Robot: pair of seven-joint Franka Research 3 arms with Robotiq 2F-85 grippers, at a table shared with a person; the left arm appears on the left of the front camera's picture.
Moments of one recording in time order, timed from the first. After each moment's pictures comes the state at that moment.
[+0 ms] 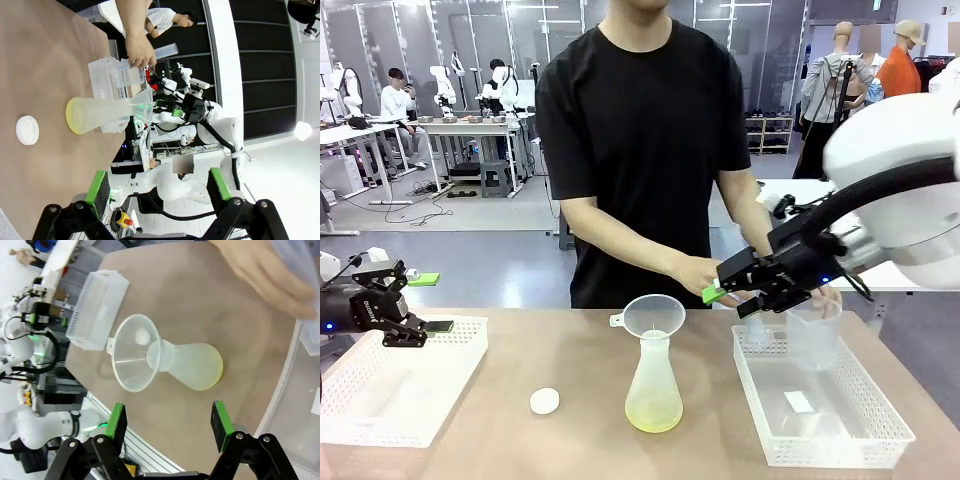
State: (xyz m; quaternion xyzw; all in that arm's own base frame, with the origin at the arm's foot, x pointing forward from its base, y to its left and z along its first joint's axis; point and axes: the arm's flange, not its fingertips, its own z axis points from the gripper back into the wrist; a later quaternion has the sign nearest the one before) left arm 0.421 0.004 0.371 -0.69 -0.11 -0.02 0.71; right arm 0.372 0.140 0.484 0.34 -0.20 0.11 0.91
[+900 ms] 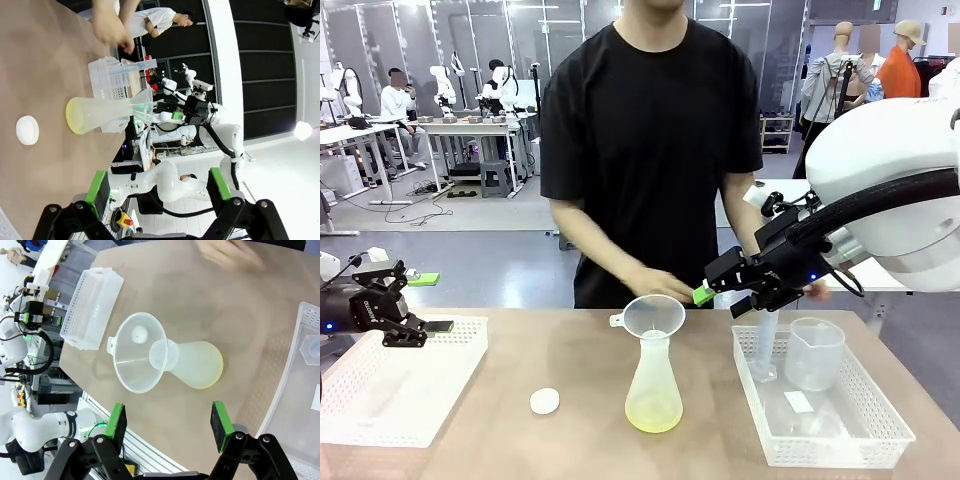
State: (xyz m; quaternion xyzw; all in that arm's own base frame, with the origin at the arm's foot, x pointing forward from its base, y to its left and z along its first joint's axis) left arm 0.421 0.004 0.371 -0.69 -0.11 -0.02 0.71; right arm 0.368 0.152 0.490 0.32 -0.19 0.11 0.92
